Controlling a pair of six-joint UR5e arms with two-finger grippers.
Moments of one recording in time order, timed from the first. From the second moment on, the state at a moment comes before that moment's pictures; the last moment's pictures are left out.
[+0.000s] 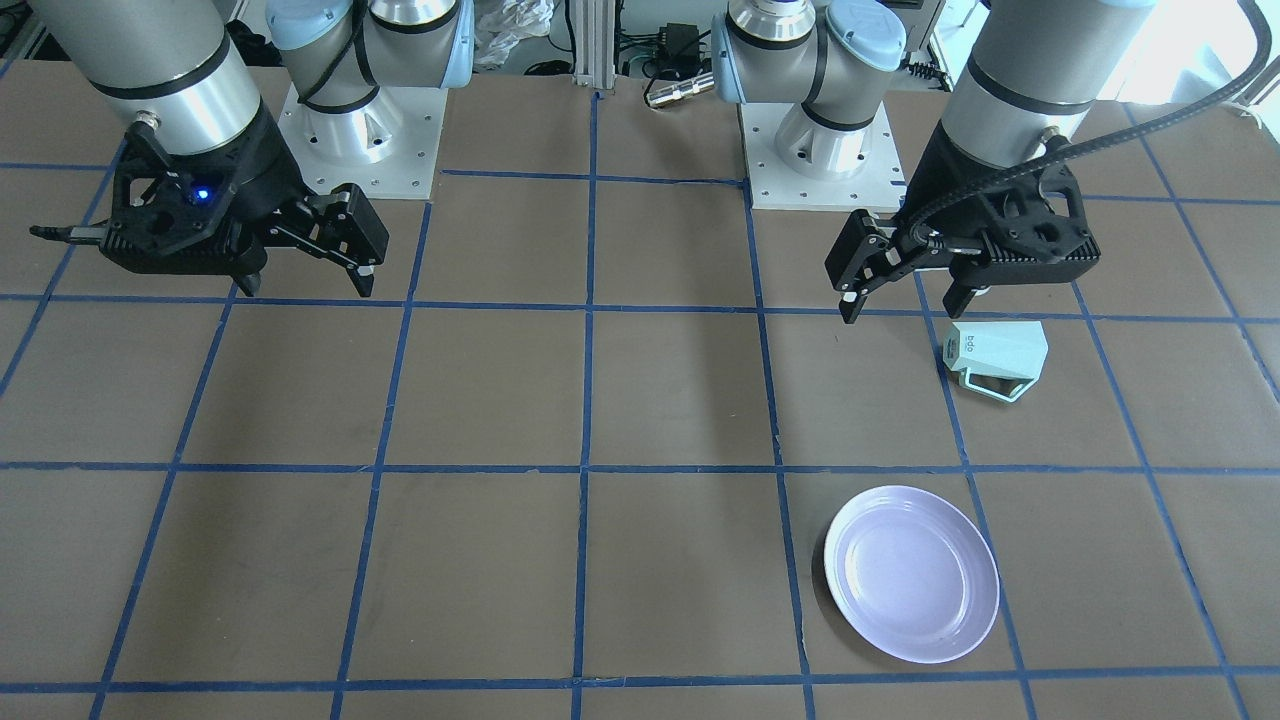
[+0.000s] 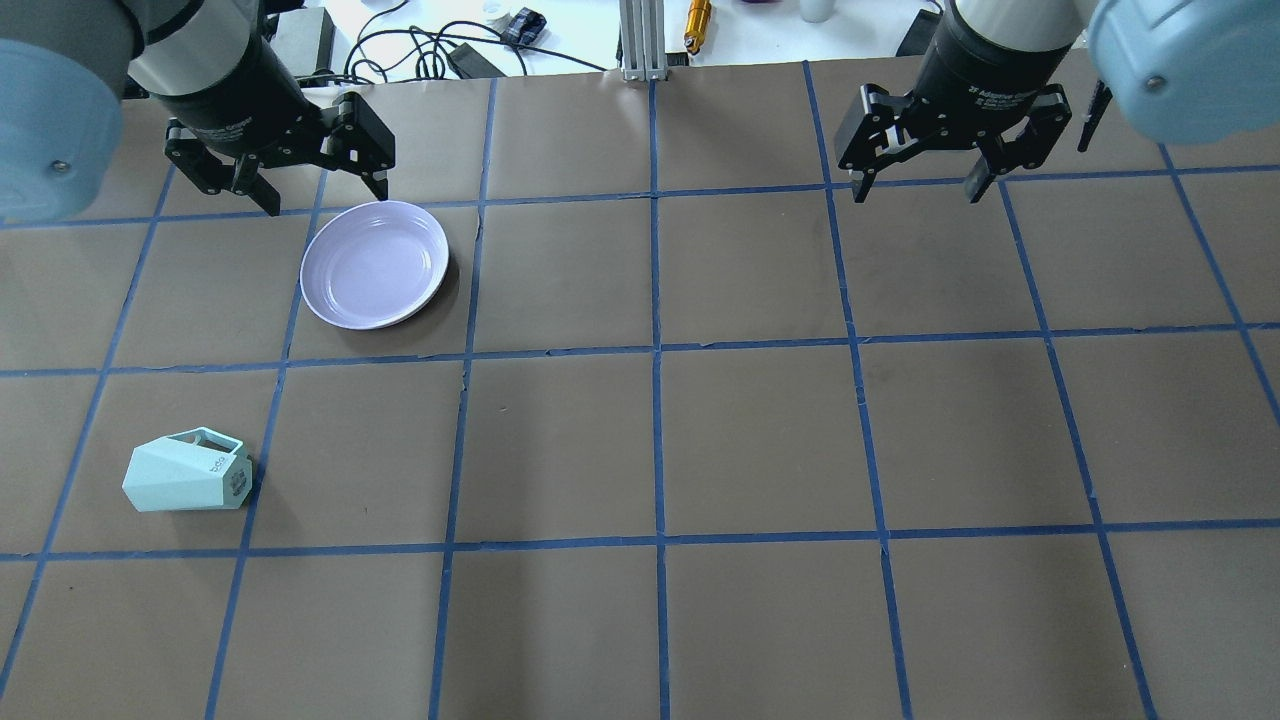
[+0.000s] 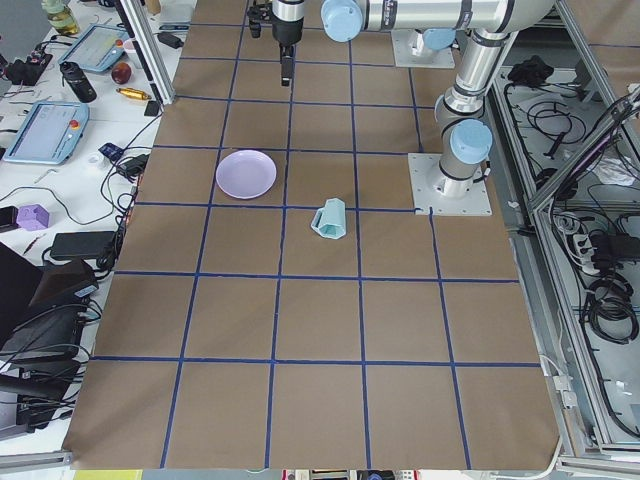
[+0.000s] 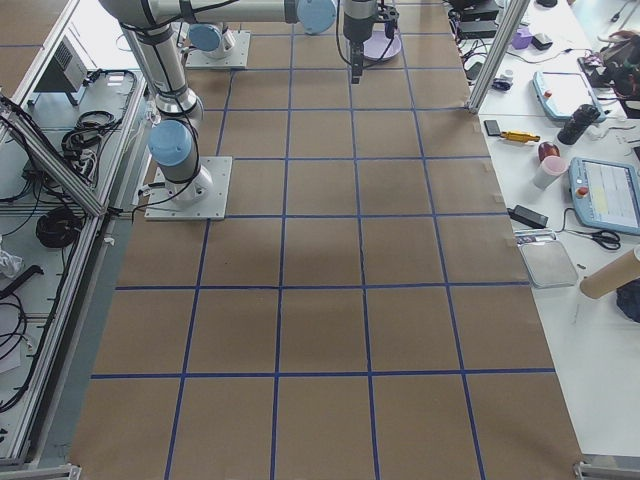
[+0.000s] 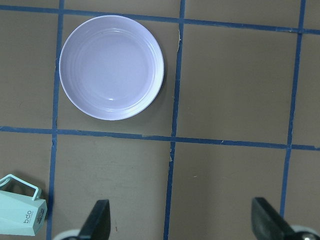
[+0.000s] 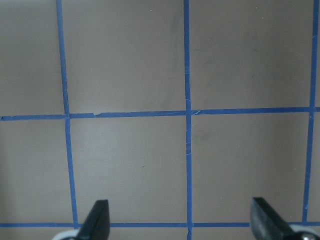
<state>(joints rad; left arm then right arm) -1.52 -1.61 -1.56 -1.44 1.55 -0.05 1.58 -1.51 1.50 -1.60 -1.52 0.04</state>
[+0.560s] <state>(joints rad) -1.36 -1.60 -1.57 -1.51 1.55 0.06 1.58 -1.51 1.50 -1.60 -1.52 0.04</state>
